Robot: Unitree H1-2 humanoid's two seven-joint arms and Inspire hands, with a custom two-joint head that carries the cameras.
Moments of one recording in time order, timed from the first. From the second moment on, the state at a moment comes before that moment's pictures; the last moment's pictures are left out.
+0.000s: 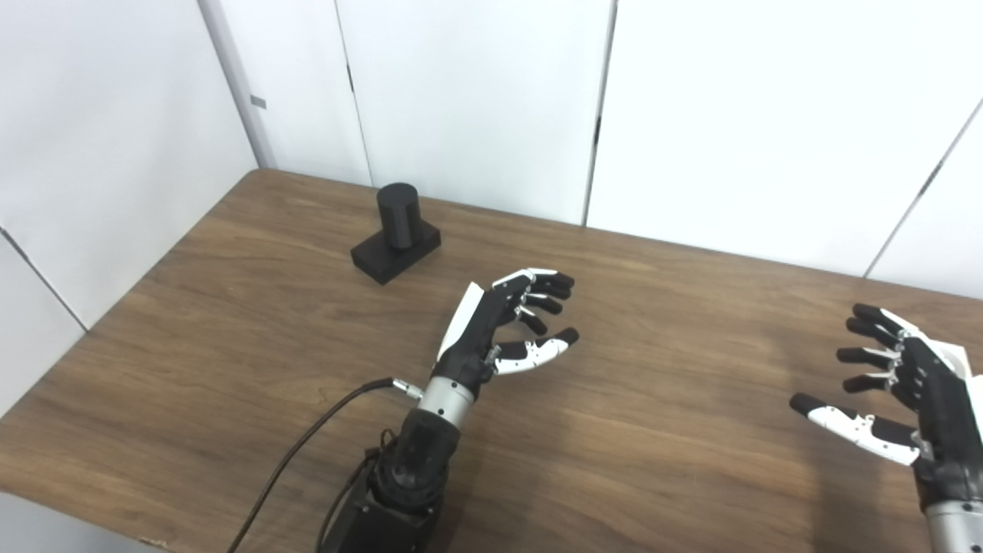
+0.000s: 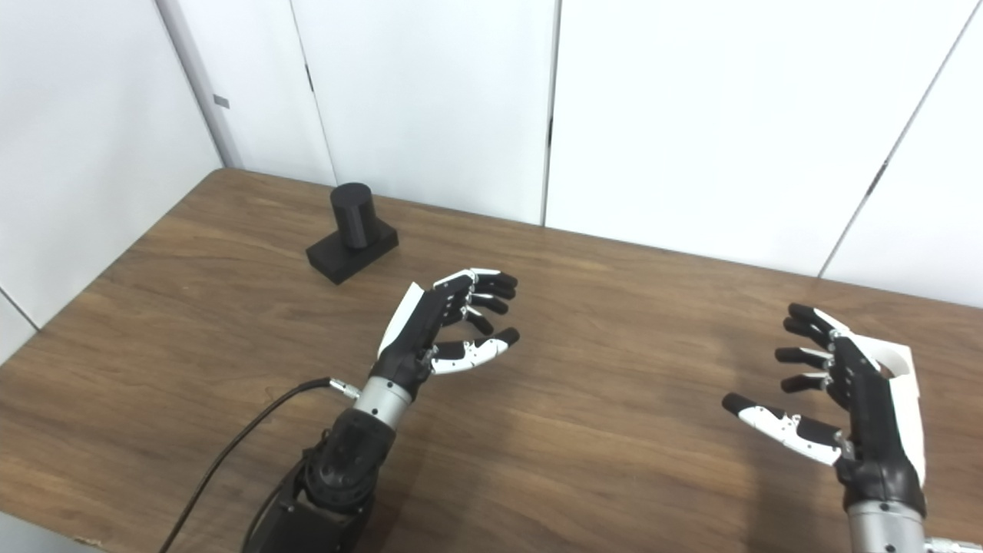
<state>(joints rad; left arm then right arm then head) -0.13 0.06 -0.10 -0.03 0.31 -0.04 0.02 -0.06 -0.18 -0.05 -0.26 -0.28 0.12 -0.02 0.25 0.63</state>
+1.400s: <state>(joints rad) -0.38 0.39 -0.01 0.04 0.75 0.11 0.09 -0.06 -0.18 -0.05 -0.26 -0.26 0.15 -0.01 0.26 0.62</state>
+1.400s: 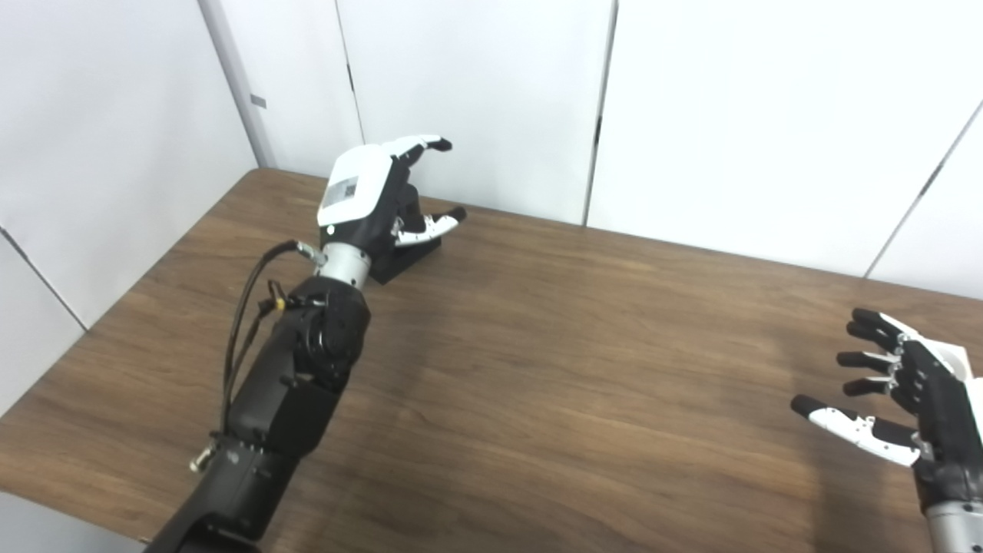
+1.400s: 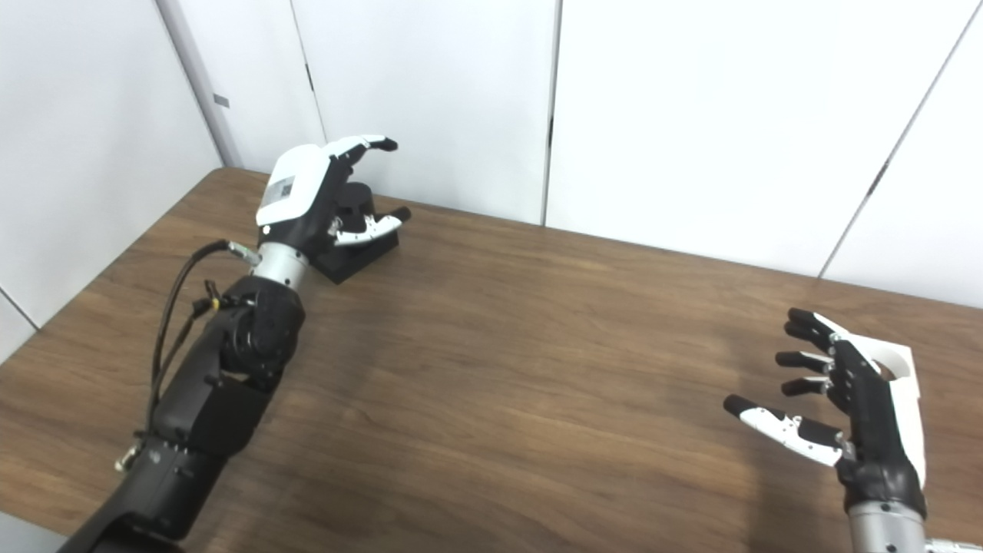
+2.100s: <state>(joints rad) -0.45 0.50 -0.02 0.18 0.79 0.31 0.02 -0.06 -0.18 -0.05 -0.27 -0.26 0.16 -0.01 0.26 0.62</state>
